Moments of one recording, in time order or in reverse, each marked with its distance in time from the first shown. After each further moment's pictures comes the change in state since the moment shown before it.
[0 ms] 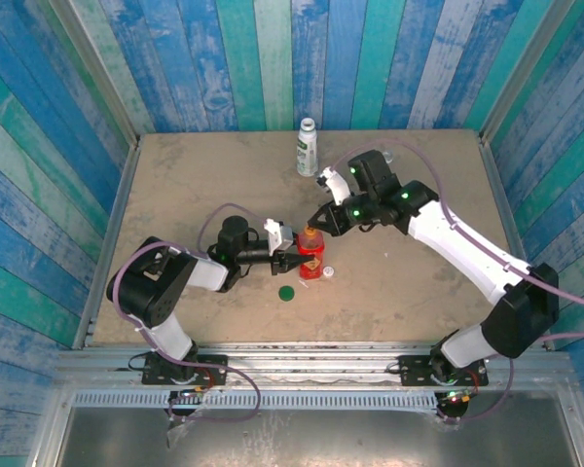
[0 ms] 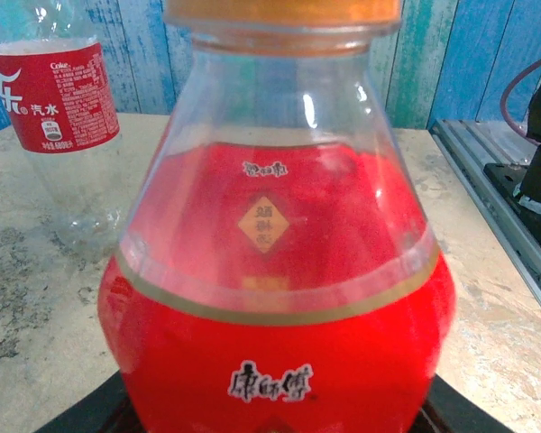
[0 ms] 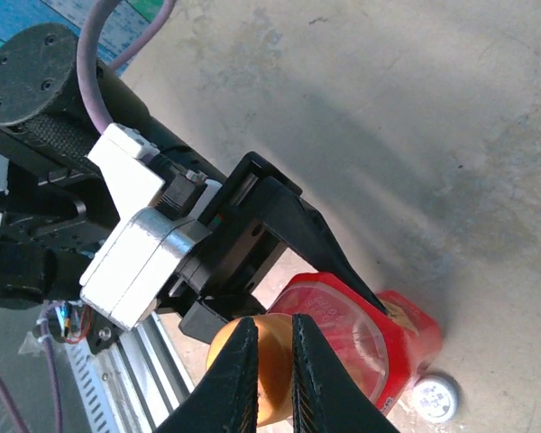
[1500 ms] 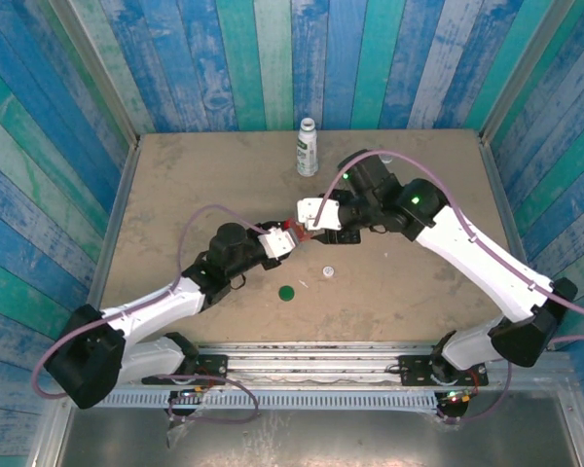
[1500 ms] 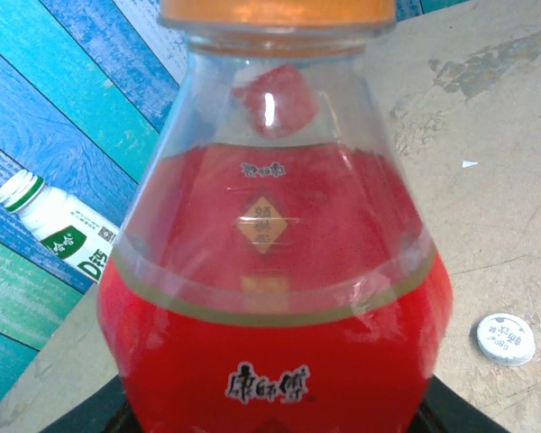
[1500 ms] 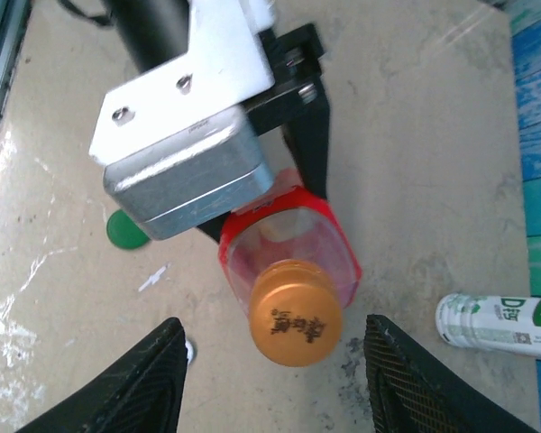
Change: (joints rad) left arm -0.177 -0.544 0.002 -0.602 -0.743 0.415; right arm 0.174 -0.031 0.232 -0.288 0.274 -1.052
